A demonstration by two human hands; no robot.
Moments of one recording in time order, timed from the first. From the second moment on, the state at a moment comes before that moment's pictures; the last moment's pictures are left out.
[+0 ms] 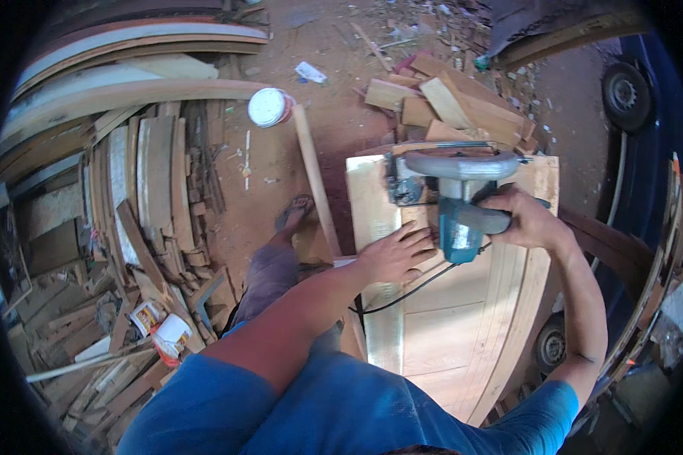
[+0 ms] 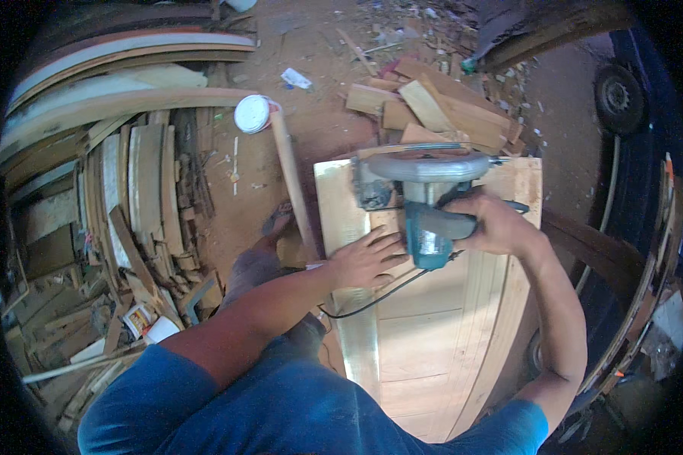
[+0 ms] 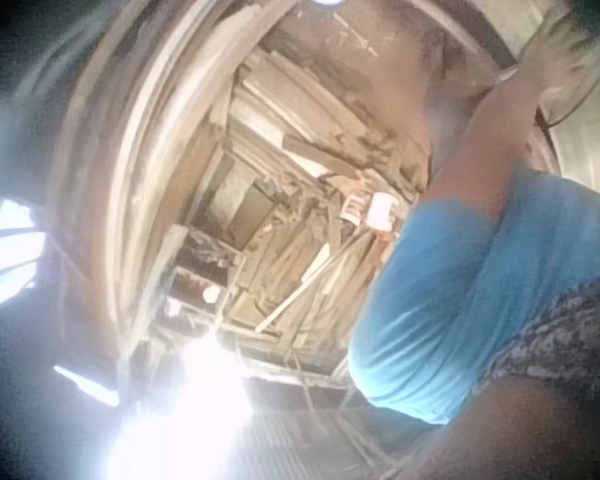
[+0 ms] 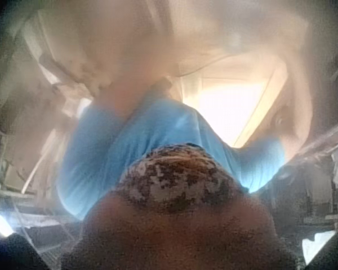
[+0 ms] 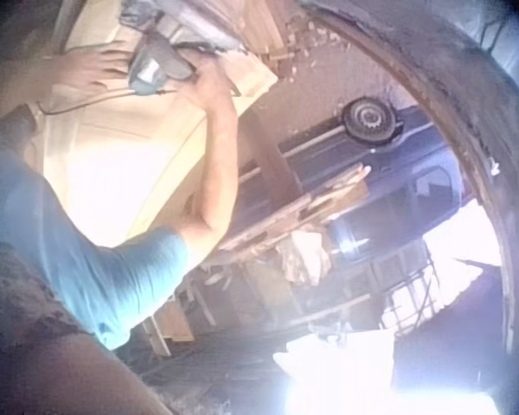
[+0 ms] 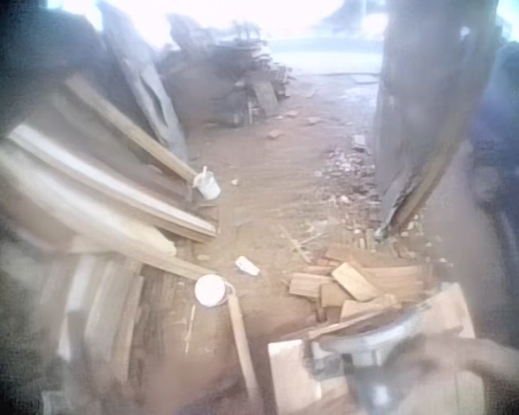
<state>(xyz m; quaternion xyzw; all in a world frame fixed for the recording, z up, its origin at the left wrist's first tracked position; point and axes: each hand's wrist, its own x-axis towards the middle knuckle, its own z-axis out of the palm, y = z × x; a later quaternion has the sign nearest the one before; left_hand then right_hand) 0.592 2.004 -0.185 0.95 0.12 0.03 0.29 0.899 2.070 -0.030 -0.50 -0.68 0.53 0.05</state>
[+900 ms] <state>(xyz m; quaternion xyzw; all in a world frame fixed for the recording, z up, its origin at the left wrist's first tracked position) 0.216 2.501 -0.141 0.84 0.33 -0.07 0.43 0.741 2.109 -0.069 -0.97 0.02 -0.14 0.19</state>
